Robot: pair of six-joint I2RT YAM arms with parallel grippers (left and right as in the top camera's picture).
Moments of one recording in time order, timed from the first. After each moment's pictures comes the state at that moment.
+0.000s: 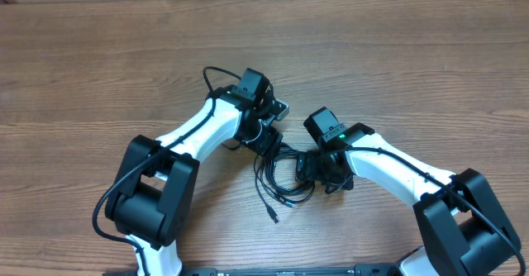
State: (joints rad) left arm -0.47 1.94 1.24 -0.70 0.31 0.14; right arm 0.54 1.69 0.91 -0.72 -0.16 0.67
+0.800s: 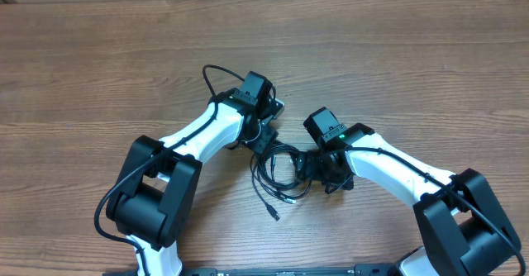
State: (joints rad) left arm -0.48 1.94 1.21 -0.64 0.13 0.10; right arm 0.55 1.69 0.91 -0.72 -0.16 0.67
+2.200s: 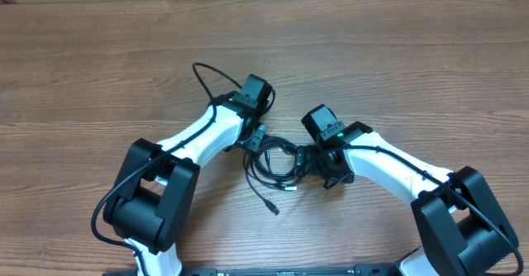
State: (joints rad) left arm -0.48 1.92 1.19 -0.65 -0.15 -0.09; right arm 0.55 1.71 0.92 -0.68 -0.07 0.68
